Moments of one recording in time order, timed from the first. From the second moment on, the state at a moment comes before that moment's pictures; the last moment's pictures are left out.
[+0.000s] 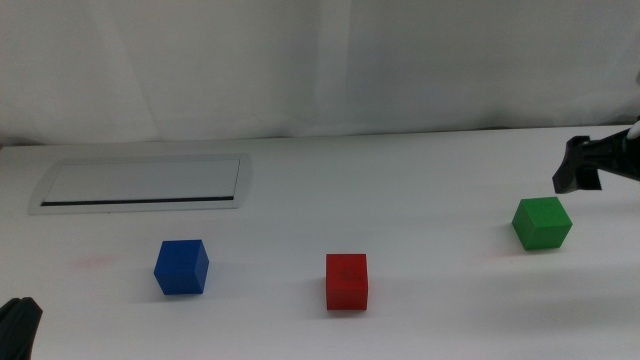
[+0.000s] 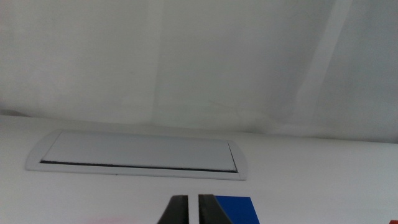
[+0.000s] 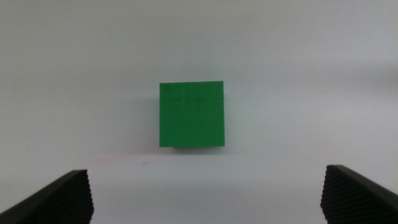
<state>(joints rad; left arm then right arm) -0.06 0.24 0.00 0.15 0.00 -0.31 0.08 1.51 -1.12 0.13 0.82 -0.13</state>
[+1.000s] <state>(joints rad) -0.06 0.24 0.00 0.15 0.00 -0.31 0.15 1.90 -1.21 0.07 0.71 -0.06</state>
